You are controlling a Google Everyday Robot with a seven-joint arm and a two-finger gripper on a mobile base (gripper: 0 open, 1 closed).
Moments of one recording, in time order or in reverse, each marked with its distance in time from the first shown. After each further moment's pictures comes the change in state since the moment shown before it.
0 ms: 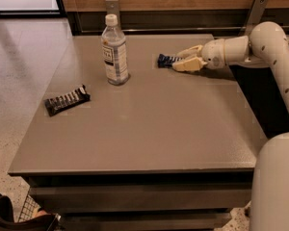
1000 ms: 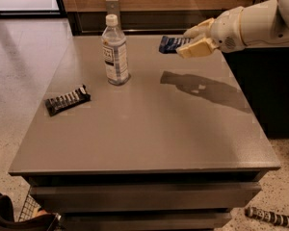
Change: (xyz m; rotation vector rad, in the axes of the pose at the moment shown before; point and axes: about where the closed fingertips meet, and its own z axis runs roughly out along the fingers) arm -0.105 0.089 -0.068 0.179 0.159 -0.204
